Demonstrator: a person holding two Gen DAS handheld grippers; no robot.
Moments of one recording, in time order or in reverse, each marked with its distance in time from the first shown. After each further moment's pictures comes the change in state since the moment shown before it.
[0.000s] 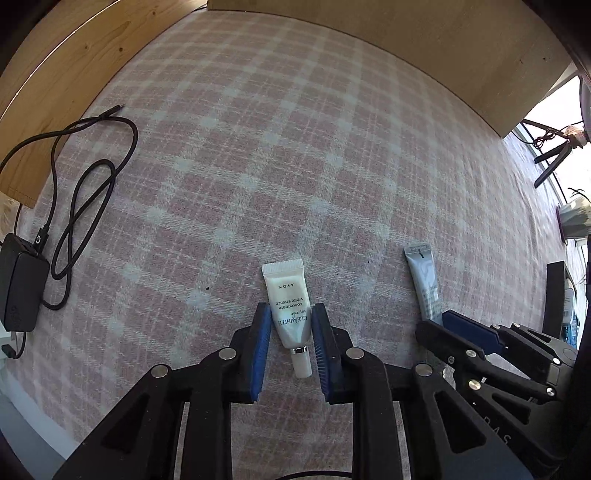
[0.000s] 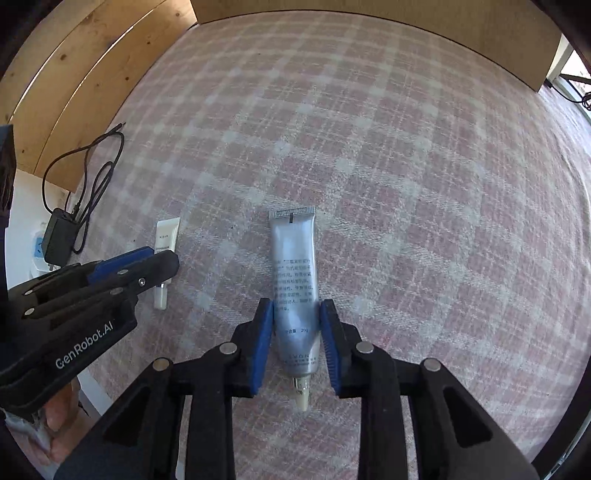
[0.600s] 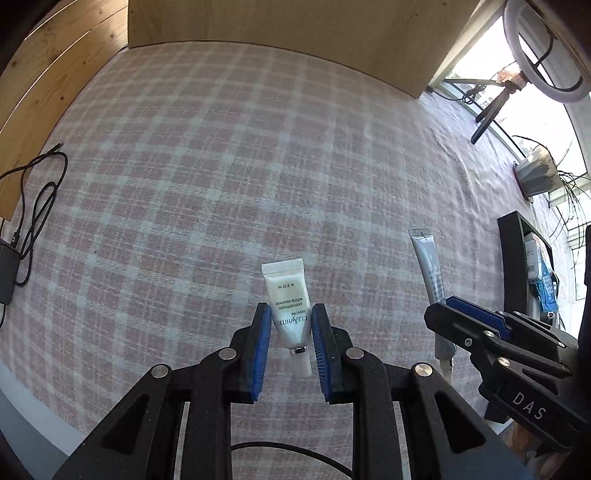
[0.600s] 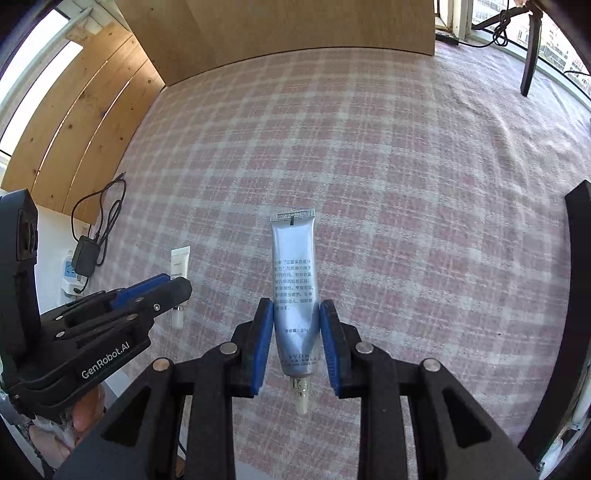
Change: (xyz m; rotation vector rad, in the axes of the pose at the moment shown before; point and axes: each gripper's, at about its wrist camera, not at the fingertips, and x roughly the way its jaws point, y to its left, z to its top) left arm -0.029 -0.102 -0.053 0.139 -0.037 -0.066; right arm -0.099 -0.113 -0.070 0.127 -0.140 0.055
